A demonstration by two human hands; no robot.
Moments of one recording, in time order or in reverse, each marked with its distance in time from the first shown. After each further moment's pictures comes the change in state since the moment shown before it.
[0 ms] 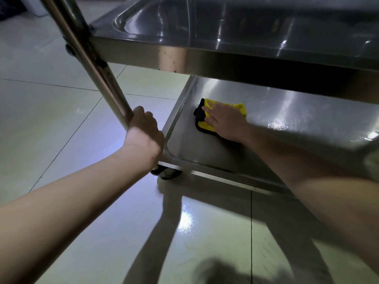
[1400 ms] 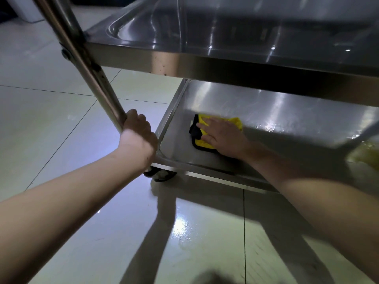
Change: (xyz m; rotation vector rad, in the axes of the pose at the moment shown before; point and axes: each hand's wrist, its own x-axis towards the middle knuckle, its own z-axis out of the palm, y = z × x) left_hand -0.010 0.001 -0.008 0.080 -0.027 0.026; right_hand -0.054 -0.005 0.001 0.001 -0.058 -0.062
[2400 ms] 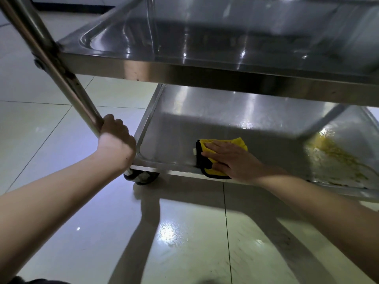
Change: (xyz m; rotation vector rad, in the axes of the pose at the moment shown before) left_hand 0.006 0.000 0.014 -0.117 0.029 -0.027; right_hand -0.130 0.025 0.011 0.094 -0.051 -0.014
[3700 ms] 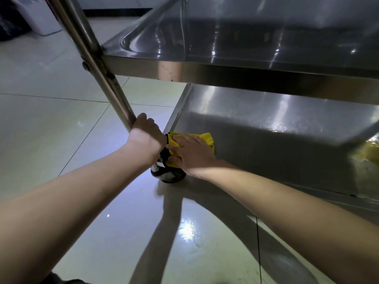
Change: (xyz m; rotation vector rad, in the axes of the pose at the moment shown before) left_hand -0.017 -0.020 -0.013 0.097 0.038 0.129; right_hand 0.144 -0.159 0.021 -0.058 0.008 -0.023
